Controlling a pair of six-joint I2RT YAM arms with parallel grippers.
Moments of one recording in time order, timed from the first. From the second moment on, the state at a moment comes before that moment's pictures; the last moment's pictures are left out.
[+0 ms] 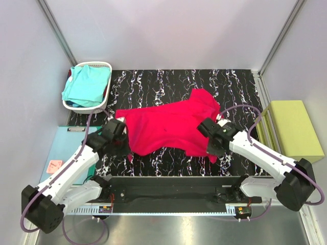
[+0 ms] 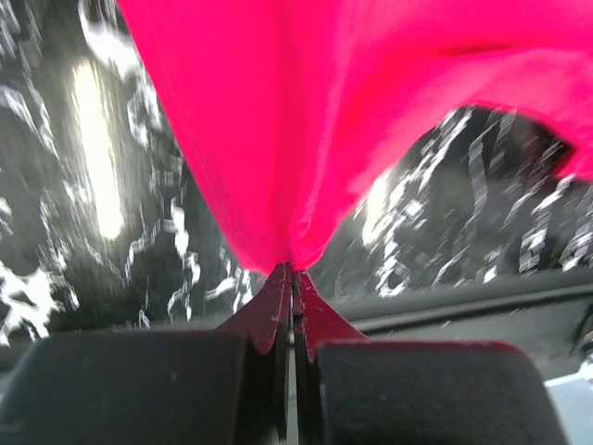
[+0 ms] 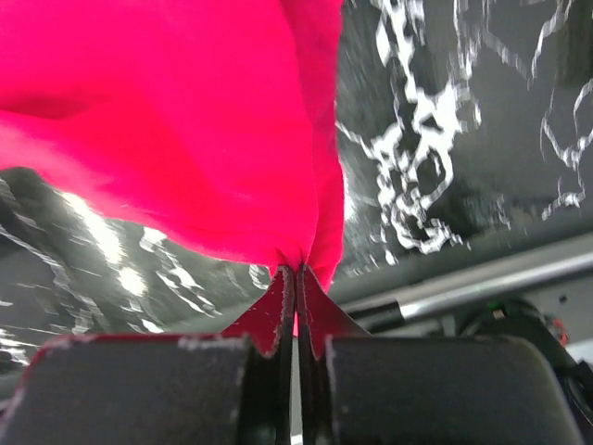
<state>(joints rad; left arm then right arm) -0.49 0.96 0.77 -0.86 0.02 -0.63 0.71 1.21 0.95 -1.10 0.35 0.99</state>
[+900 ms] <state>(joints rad) -0.57 1.04 1.05 -0.97 -0.11 -0.67 0.76 1.24 1.17 -1.13 0.40 0.89</state>
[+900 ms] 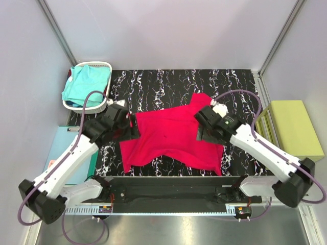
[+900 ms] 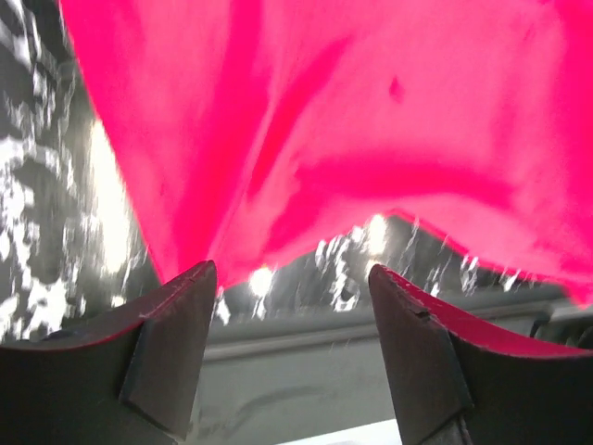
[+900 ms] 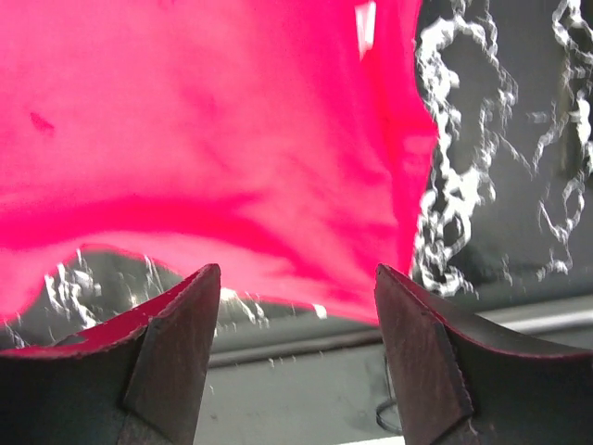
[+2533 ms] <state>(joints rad) -0.17 2.05 1.56 -0.63 0.11 -0.45 0.30 2.40 2.05 -0.81 0.30 0.51</state>
